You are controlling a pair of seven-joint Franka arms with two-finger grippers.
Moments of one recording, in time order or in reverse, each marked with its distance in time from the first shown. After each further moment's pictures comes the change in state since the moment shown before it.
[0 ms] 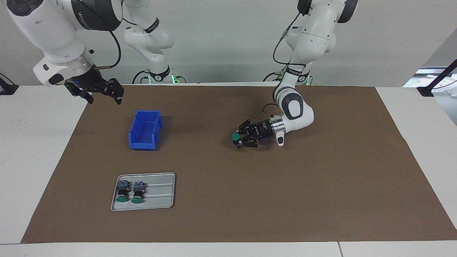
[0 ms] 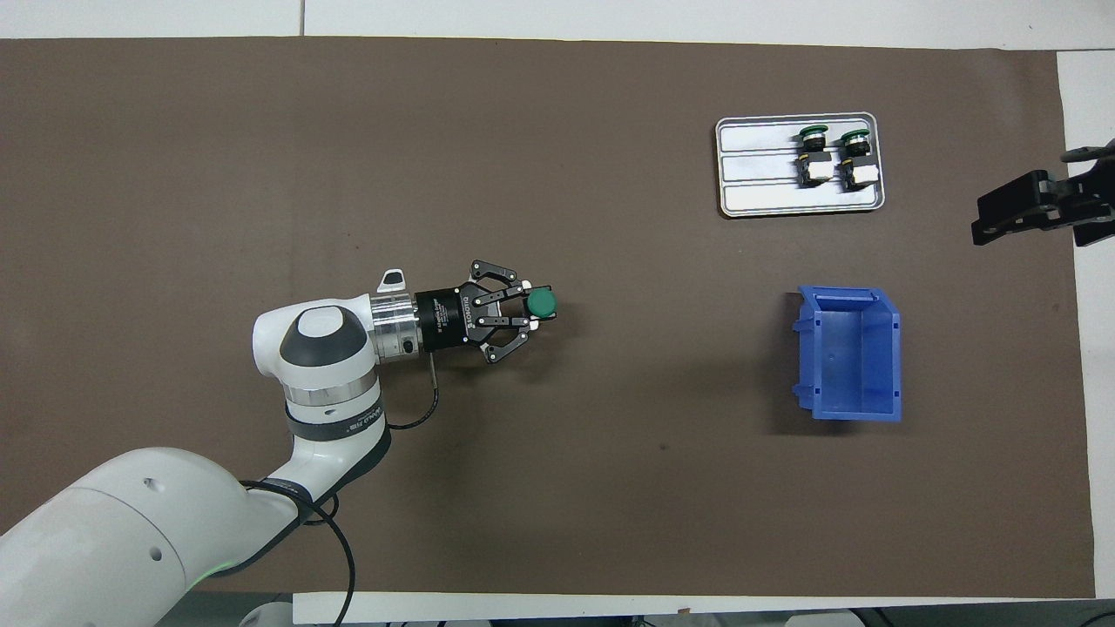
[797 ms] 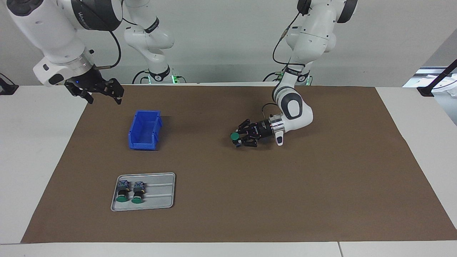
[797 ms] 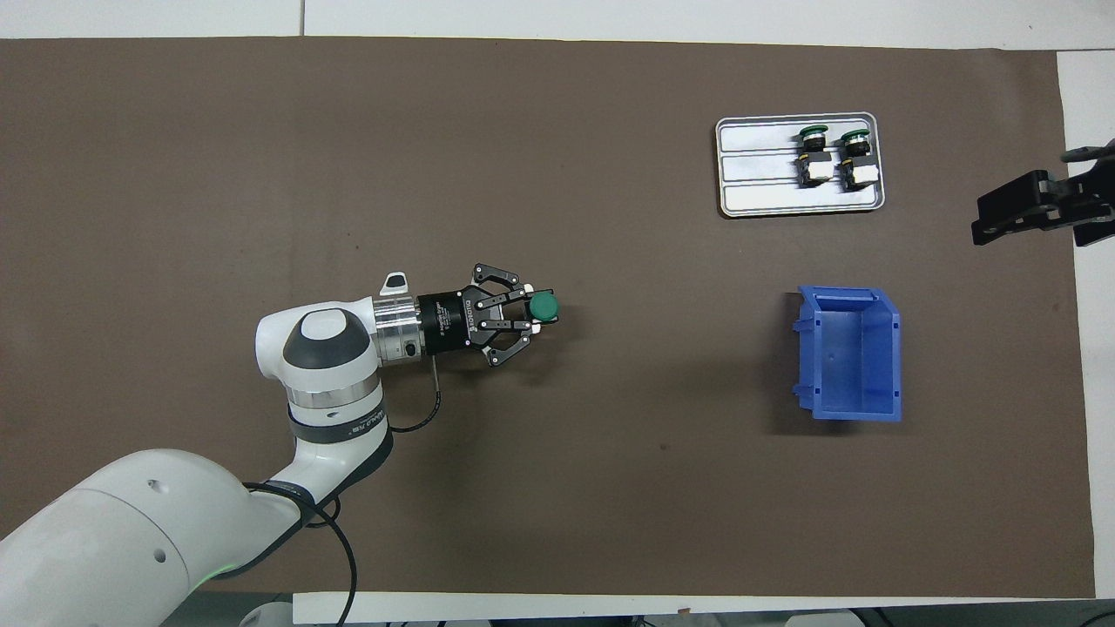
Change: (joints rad) left arm -0.008 0.000 0.000 -0.003 -0.002 0.001 0.002; right arm 0.000 0.000 0.000 0.000 0.000 0.000 0.000
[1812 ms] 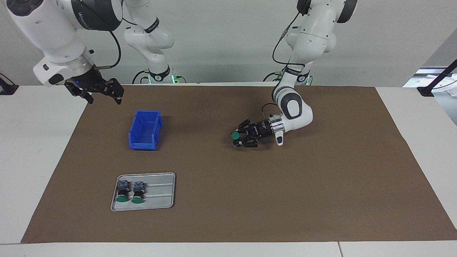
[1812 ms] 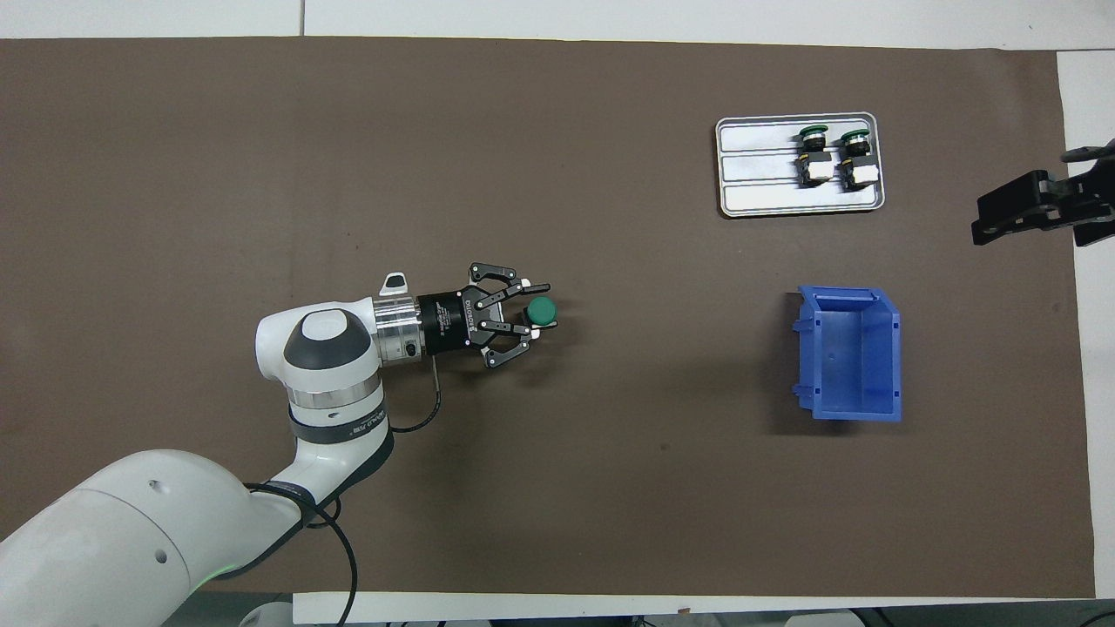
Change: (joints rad) left arm -0.001 0.000 0.001 0.000 -0.001 0.014 0.000; right arm 0.000 0.000 0.000 0.000 0.000 0.000 0.000
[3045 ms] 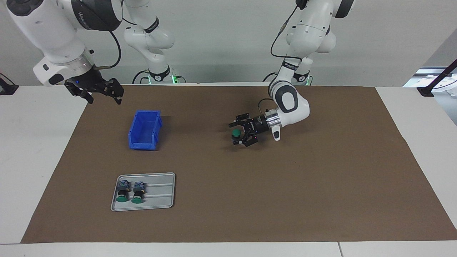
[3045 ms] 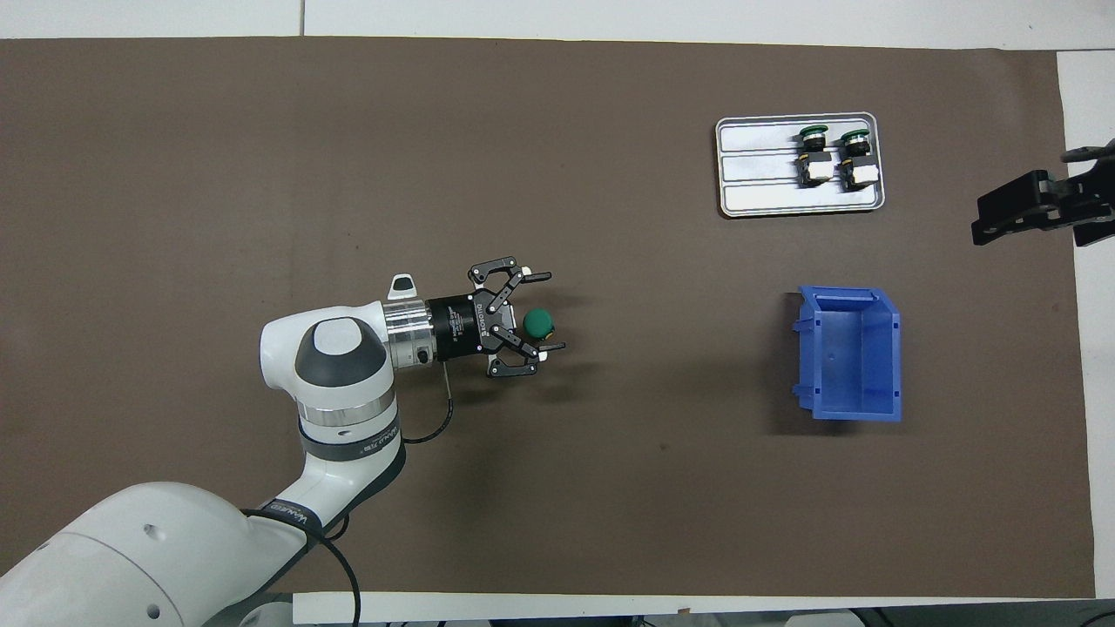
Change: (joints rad) left arm -0.065 -0.087 0.000 -0.006 0.000 0.134 -0.046; right arm 0.000 0.000 0.000 0.000 0.000 0.000 0.000
